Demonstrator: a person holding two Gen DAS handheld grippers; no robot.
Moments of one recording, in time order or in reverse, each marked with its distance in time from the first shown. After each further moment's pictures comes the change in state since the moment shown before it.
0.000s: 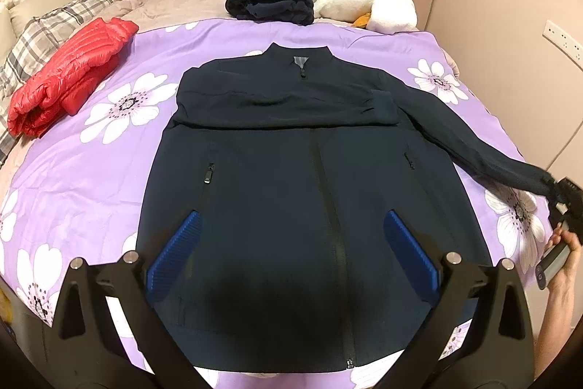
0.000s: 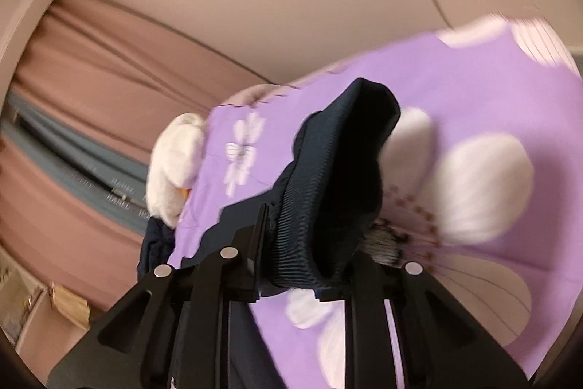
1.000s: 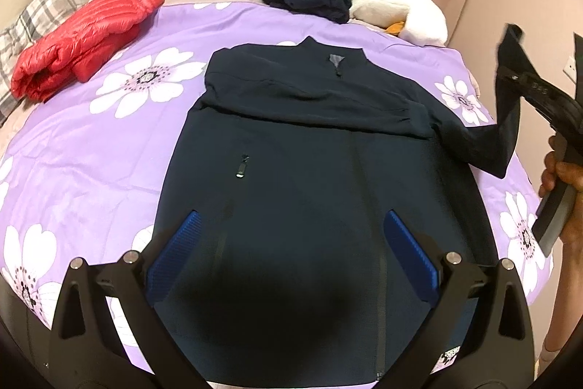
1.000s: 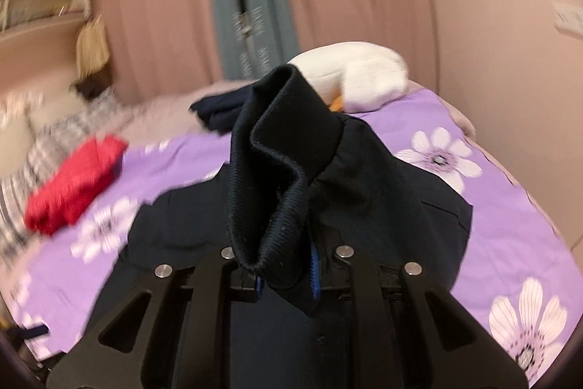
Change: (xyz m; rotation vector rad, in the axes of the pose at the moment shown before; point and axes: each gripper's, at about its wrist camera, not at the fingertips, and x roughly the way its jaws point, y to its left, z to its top) left arm 0.023 0.059 -0.002 -0.137 0.020 0.013; right arm 0.102 0.312 -0.177 -1.038 0.236 0.168
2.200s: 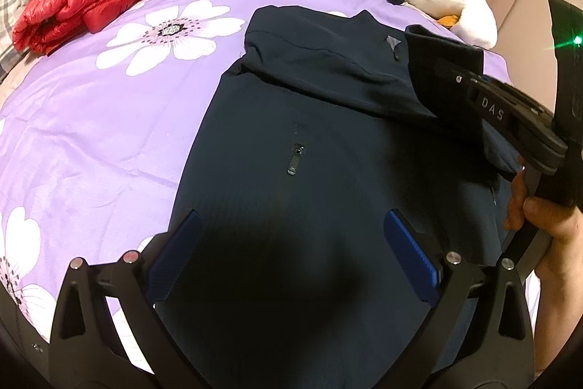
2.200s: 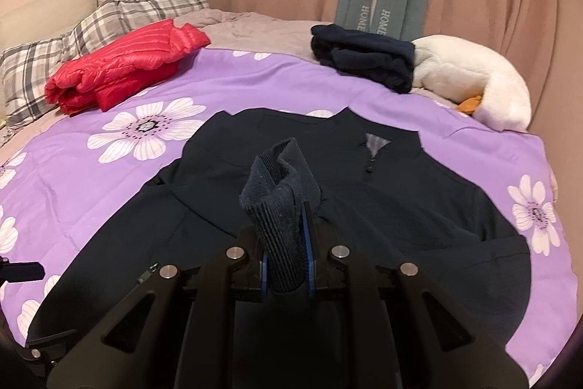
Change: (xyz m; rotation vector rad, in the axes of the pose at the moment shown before) left arm 0.074 0.060 0.012 -0.135 0.118 0.052; right arm 0.113 0.165 -0.054 -0.338 0.176 0.201
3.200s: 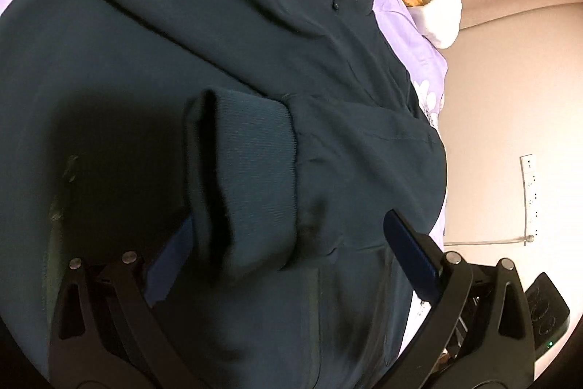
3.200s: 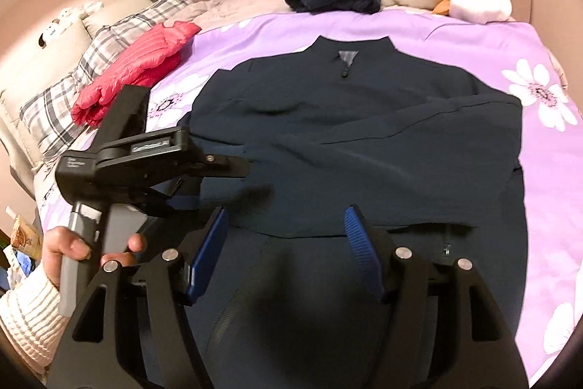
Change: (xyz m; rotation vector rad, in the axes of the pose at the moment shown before) left arm 0.139 -0.062 0.045 -0.219 0.319 -0.517; right arm -0.075 -0.077 -0.087 0.263 0.113 0.135
